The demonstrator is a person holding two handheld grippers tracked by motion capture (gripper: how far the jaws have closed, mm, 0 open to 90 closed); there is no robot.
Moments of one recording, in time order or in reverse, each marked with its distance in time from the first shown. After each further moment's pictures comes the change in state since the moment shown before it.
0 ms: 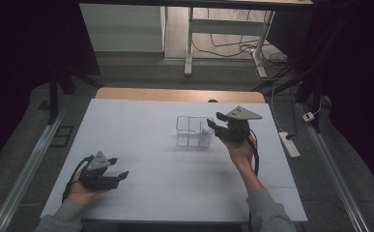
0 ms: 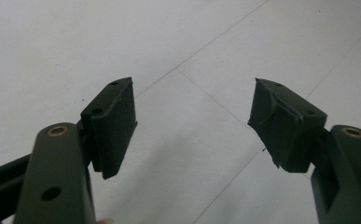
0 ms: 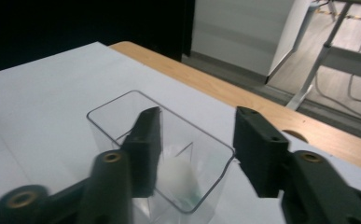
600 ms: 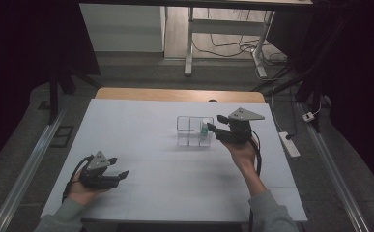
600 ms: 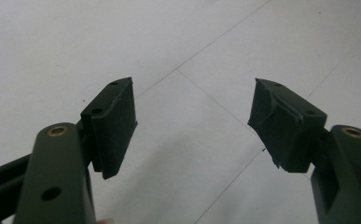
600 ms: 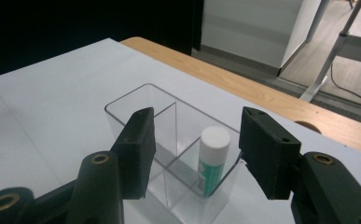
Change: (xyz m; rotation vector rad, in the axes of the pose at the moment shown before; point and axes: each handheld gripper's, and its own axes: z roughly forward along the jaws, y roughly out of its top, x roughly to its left) left arm 0.001 0.001 0.001 -0.003 -0.002 -0.001; right arm 0.000 -0.002 -0.008 0.036 0.058 0.039
